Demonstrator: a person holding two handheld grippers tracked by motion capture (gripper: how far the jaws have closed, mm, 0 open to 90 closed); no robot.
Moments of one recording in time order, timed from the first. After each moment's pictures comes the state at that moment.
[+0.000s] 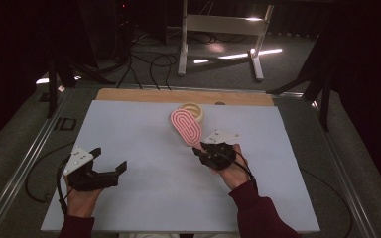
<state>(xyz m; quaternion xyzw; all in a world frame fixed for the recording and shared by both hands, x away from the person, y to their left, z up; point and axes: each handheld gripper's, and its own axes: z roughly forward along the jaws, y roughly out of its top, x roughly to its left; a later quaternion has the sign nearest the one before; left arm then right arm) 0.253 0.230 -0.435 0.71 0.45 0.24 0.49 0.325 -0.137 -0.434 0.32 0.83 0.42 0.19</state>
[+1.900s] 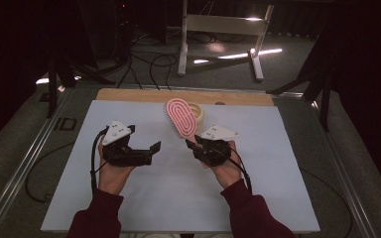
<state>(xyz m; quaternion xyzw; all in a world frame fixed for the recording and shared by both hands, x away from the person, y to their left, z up) 0.295 0.152 -0.385 0.73 0.40 0.21 0.51 0.323 -0.119 -0.418 0.33 0.79 0.47 0.20</state>
